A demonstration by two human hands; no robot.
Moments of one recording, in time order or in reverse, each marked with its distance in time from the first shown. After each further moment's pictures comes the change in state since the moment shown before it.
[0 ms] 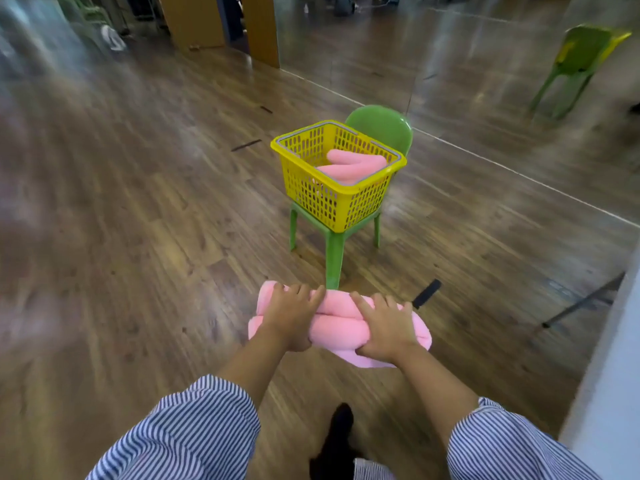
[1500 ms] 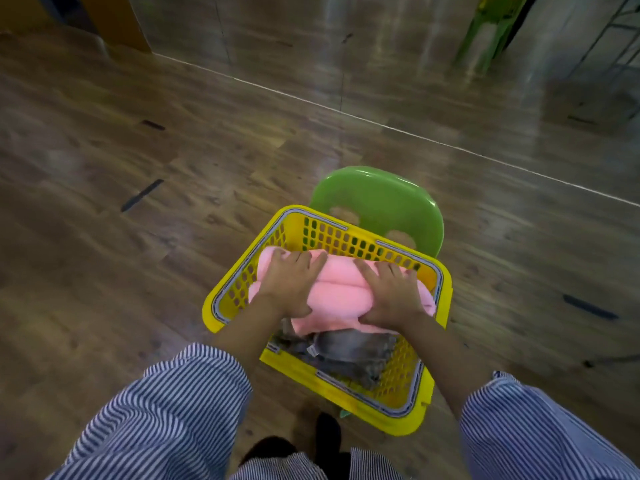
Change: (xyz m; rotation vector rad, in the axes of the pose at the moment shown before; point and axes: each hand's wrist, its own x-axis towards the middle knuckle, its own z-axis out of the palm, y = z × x) left_hand 0.722 -0.358 -0.050 0.067 0.158 0.391; right_hand 0.692 0.183 -0.104 -0.029 0.041 0.420
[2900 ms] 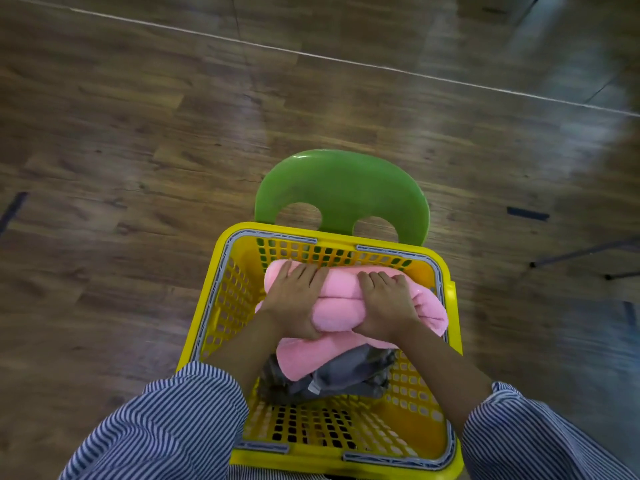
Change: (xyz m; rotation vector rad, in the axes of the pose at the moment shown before) left_hand 0.145 -0.030 0.094 -0.369 -0.093 0.434; right_hand 0.091 0.009 0.057 0.138 -0.223 0.241
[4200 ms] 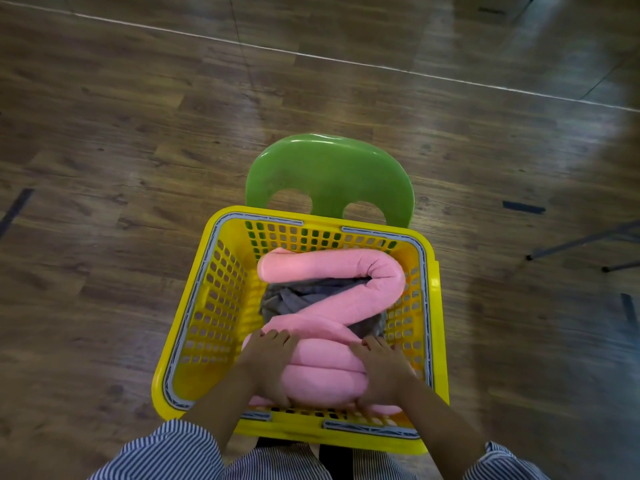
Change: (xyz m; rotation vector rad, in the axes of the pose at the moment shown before) left_hand -0.097 0.044 0.068 0.065 -0.418 -0.018; right_hand -0.116 0.001 0.075 0.084 -0.461 -0.115
